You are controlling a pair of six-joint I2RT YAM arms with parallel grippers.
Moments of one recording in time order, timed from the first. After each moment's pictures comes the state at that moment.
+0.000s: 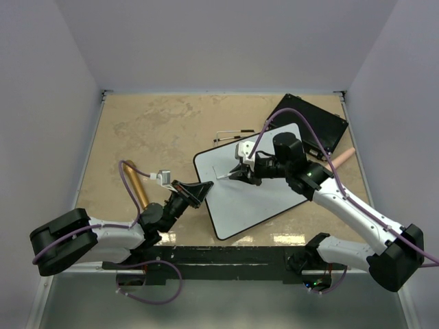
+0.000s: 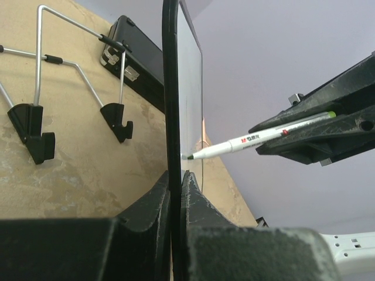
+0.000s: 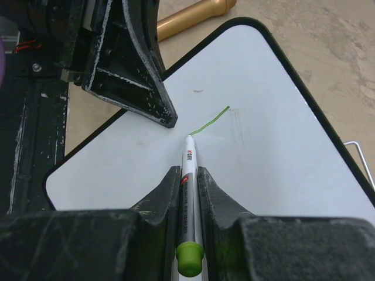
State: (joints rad) left arm -1.01 1.16 0.07 1.28 -0.38 -0.77; right arm 0.64 1.12 0.94 -0.27 -0.67 -0.44
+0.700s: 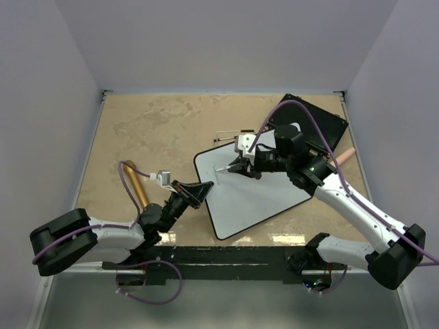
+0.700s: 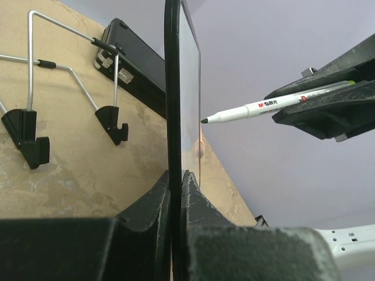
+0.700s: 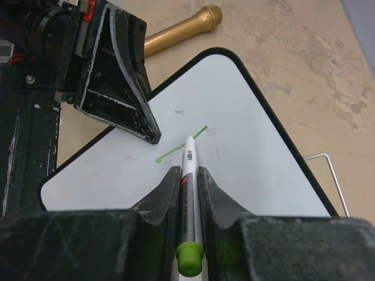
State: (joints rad) left arm -1.01 1.16 0.07 1.30 -0.37 -0.75; right arm 0.65 1.13 1.04 -0.34 -0.66 -0.47
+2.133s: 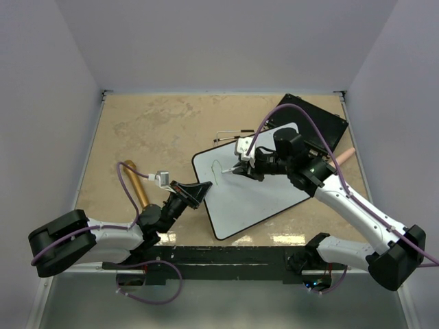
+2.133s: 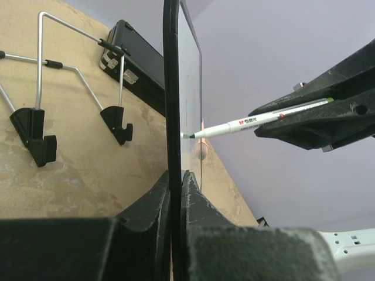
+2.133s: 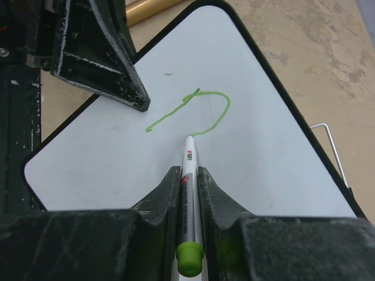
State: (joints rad) left arm -1.01 1.15 0.05 1.30 -0.38 -0.76; right arm 0.64 1.13 1.02 -0.39 -0.58 -0.51
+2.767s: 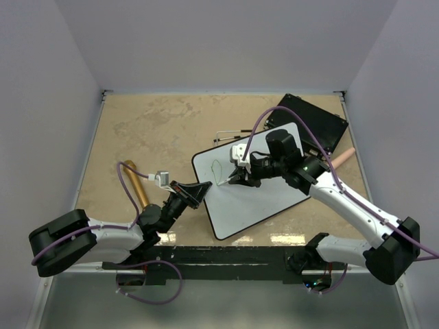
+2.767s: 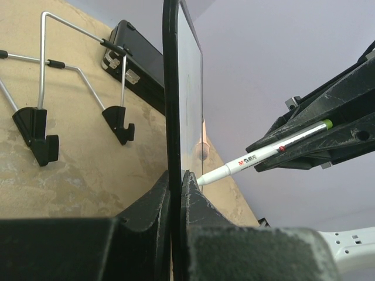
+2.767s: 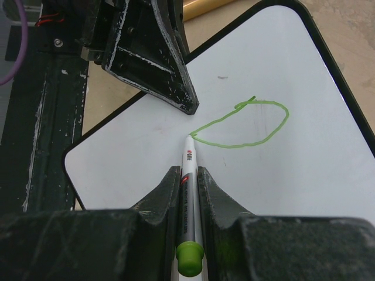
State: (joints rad) left arm -1.01 1.15 0.05 1.30 -0.38 -0.76; right arm 0.66 1.18 1.02 -0.45 -0.71 -0.55
